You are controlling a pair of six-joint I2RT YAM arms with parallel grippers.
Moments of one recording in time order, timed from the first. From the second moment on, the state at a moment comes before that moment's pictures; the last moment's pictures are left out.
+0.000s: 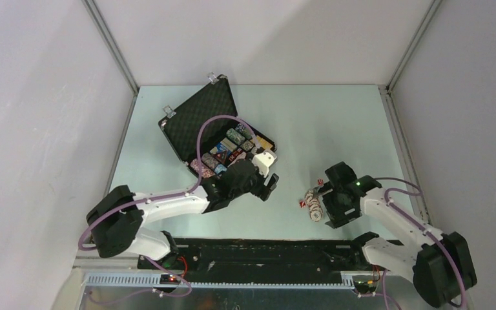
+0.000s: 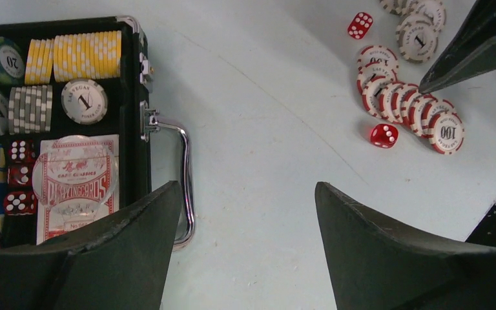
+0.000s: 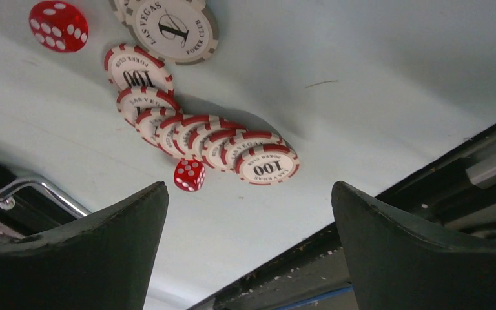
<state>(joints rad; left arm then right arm) -0.98 1.39 0.74 0.15 -0.14 -0.11 0.44 1.01 0.57 -0.89 0.05 1.60</state>
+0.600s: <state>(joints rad) -0.98 1.34 0.72 0.22 -0.15 -0.11 0.46 1.27 0.67 -0.82 0.07 1.69</state>
